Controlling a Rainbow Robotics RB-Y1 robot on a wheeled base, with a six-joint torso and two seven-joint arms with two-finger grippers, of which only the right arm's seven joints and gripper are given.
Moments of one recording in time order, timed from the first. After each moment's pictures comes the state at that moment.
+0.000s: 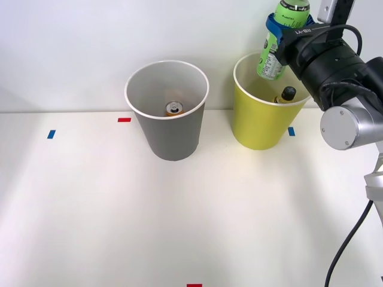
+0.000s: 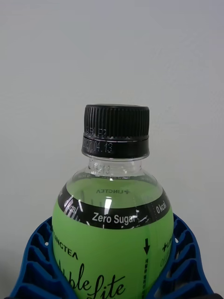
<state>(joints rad) -0.45 -0.40 0.03 -1.79 -0.55 0.30 1.66</state>
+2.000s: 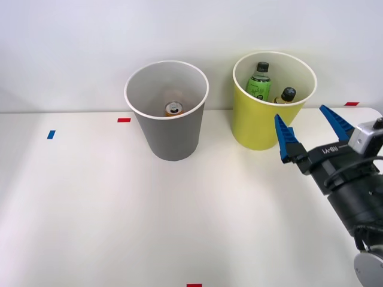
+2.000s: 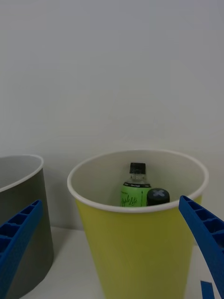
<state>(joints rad) 0.29 -0.54 0.16 -2.15 -0.58 -0.07 1.63</state>
